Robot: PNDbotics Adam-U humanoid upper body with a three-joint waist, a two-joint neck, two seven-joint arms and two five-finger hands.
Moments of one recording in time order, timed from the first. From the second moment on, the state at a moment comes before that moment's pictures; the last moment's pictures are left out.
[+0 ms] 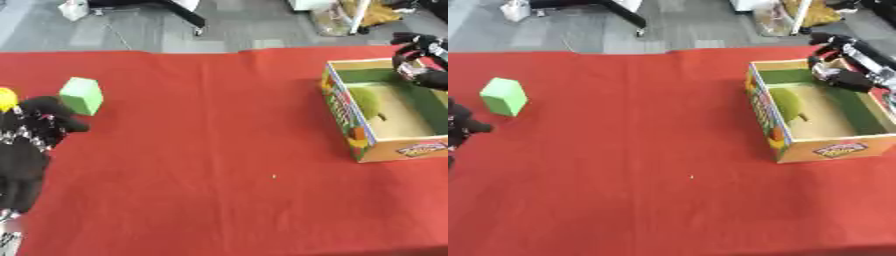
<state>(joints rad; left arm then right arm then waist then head) -0.22 0.32 -0.21 -1.85 0.44 -0.17 -0.17 -0.51 -0.89 0.04 -1.16 0.16 -0.53 0.13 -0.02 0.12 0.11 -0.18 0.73</state>
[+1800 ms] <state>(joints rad) -0.84 0.79 -0.29 -1.39 -0.96 -0.26 -0.64 -0.28 -0.68 0.24 -1.98 -0.23 -0.77 0.41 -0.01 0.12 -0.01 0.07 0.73</state>
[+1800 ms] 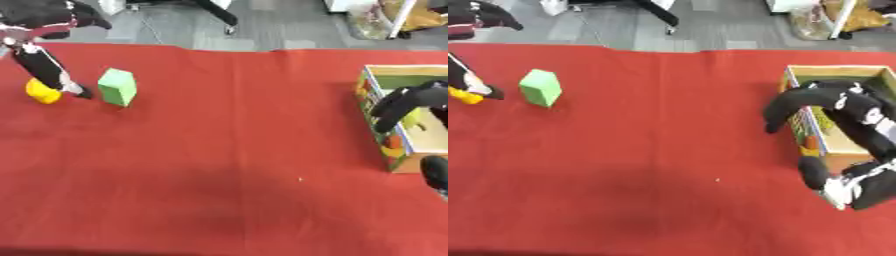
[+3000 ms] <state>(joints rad) -0.90 0.64 -0.16 -0.94 -1.29 -0.23 -0.48 -0.26 -0.58 0.27 -1.98 -0.22 -0.67 0.51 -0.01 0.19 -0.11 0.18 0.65</state>
